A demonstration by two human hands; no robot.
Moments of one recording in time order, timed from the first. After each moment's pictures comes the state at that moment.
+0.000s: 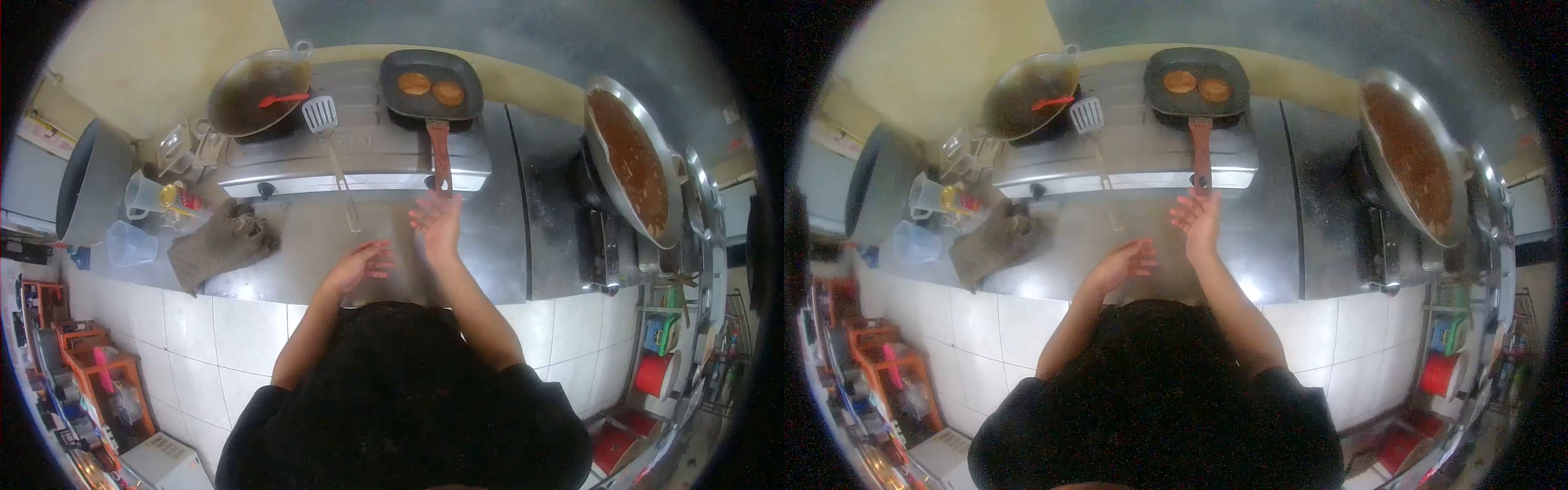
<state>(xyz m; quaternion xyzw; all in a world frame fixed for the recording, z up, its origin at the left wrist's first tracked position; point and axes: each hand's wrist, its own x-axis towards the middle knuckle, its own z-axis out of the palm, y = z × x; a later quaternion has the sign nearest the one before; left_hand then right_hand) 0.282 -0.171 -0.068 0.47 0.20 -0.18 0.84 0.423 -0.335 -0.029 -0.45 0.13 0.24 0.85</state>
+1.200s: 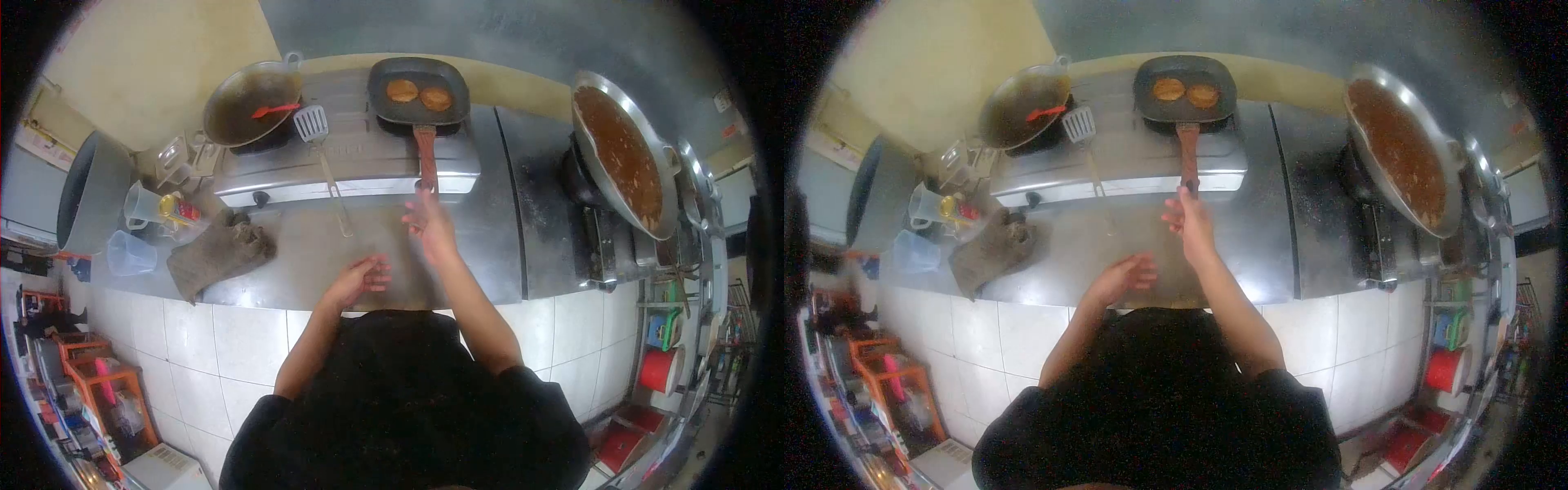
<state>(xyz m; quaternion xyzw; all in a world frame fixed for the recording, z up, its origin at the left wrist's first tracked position) 0.267 -0.189 -0.086 0.47 0.21 -0.20 0.84 0.423 -0.346 0.003 -0.54 0.08 0.27 0.80</state>
